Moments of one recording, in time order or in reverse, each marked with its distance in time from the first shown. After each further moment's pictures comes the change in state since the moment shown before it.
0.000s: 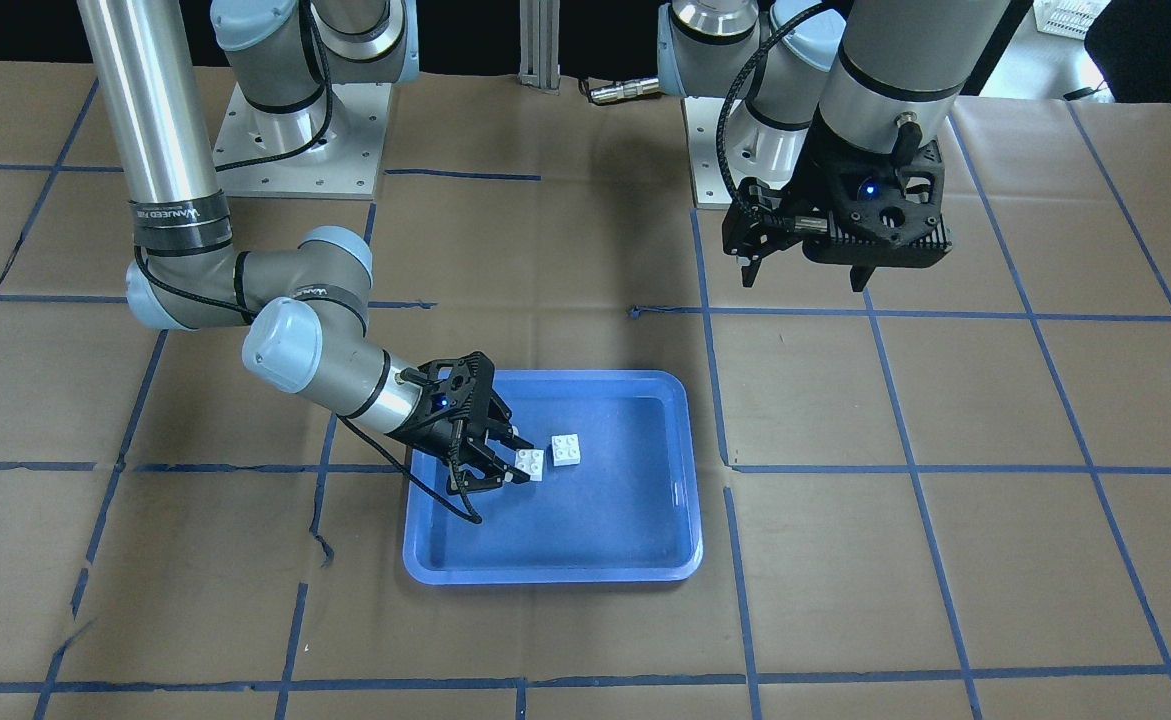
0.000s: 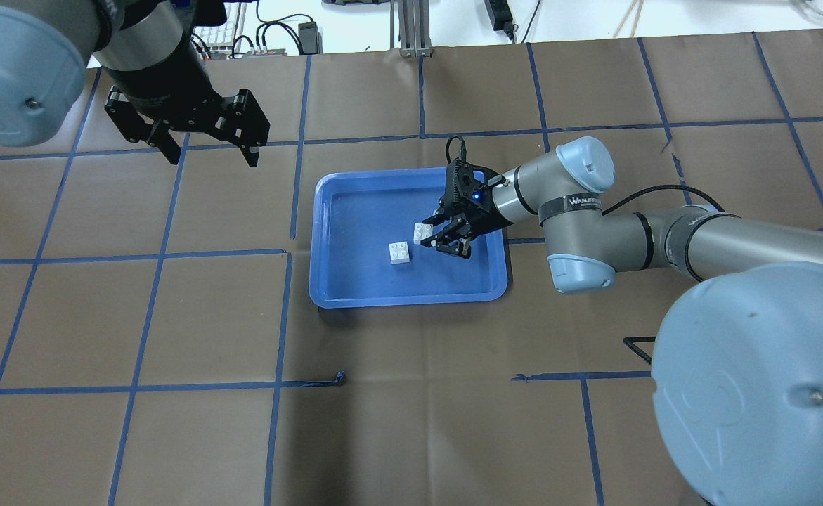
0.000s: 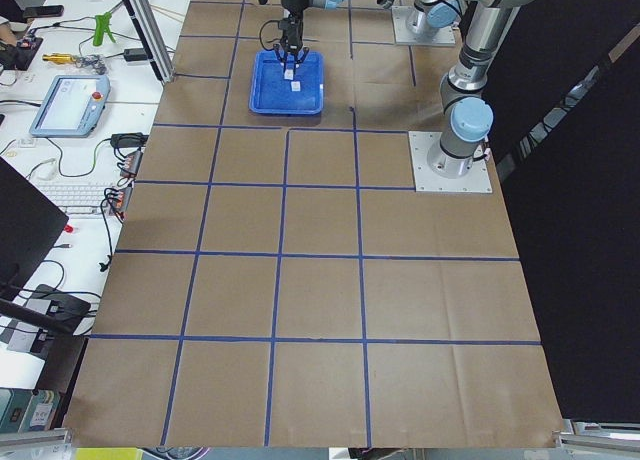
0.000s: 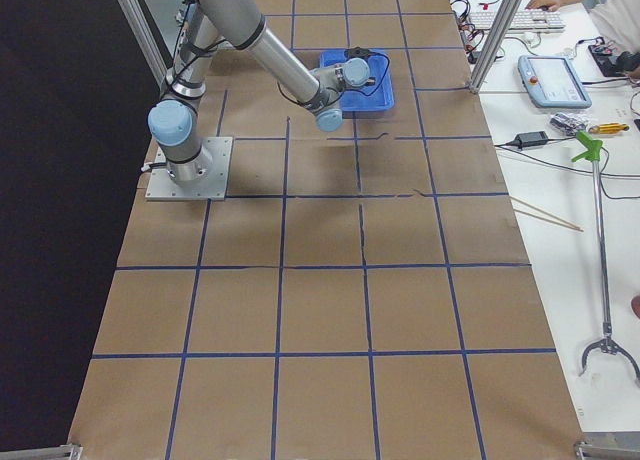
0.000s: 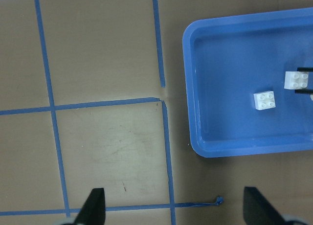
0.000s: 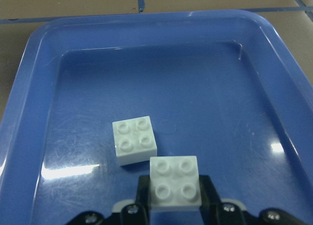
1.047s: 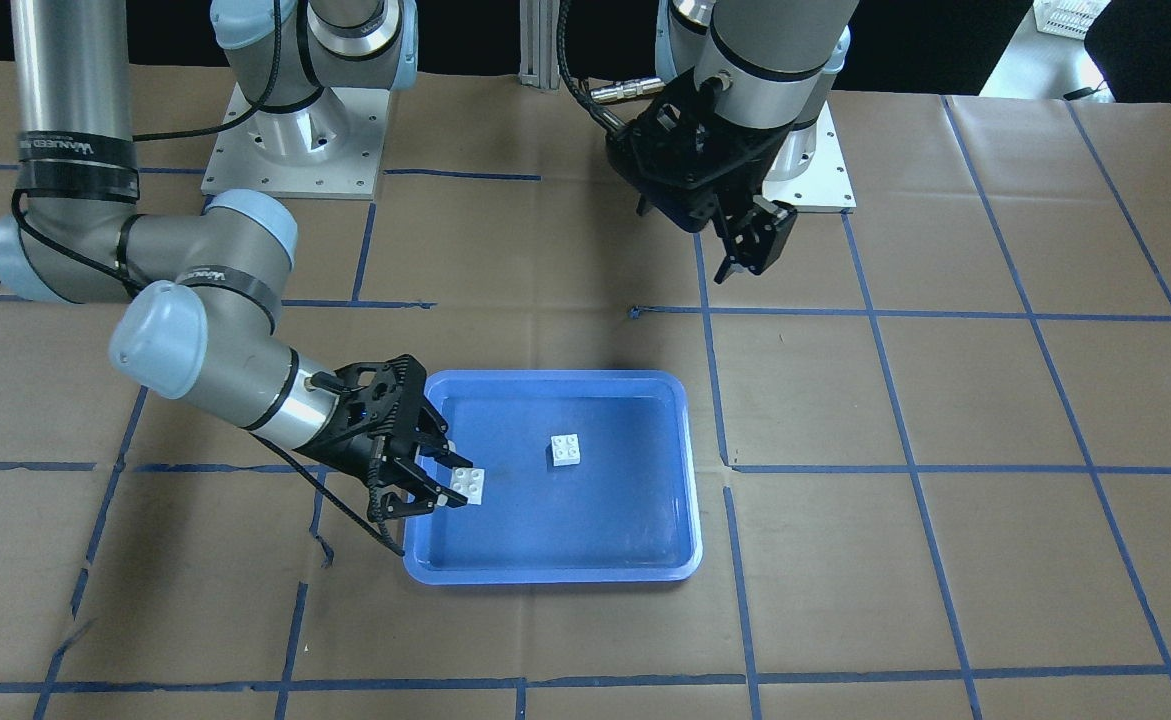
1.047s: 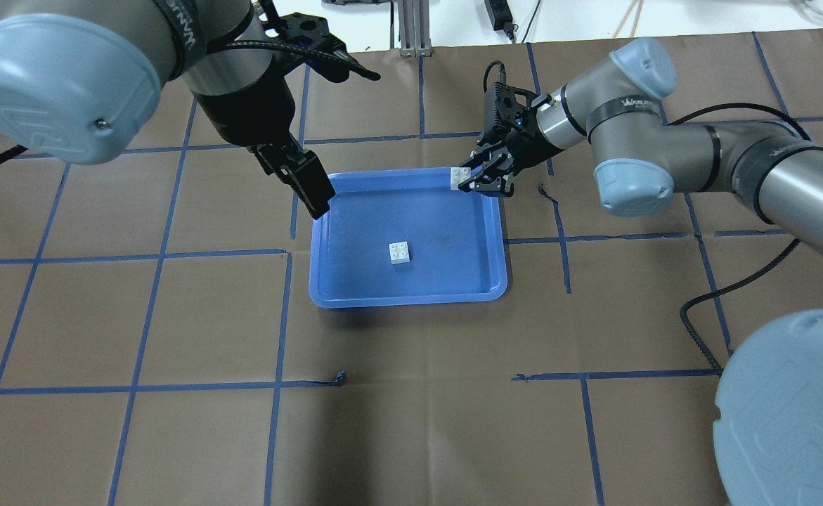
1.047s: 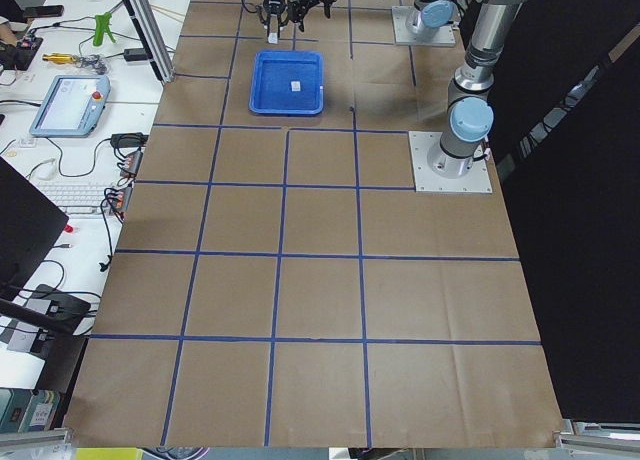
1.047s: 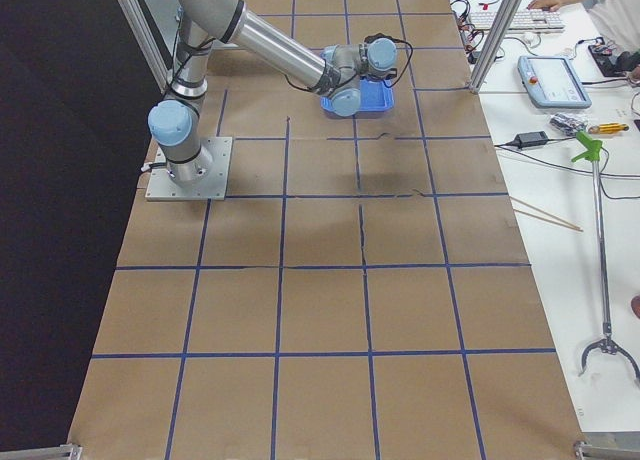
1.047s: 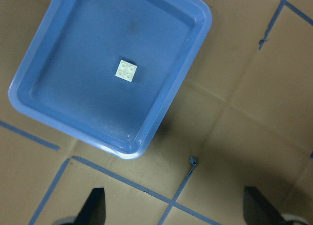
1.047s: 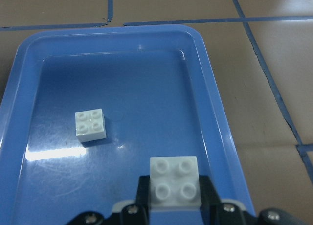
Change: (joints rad) left arm -0.113 -0.010 0.017 -0.063 -0.073 0.475; right arm -0.061 -0.102 -0.170 0.320 -0.061 -0.092
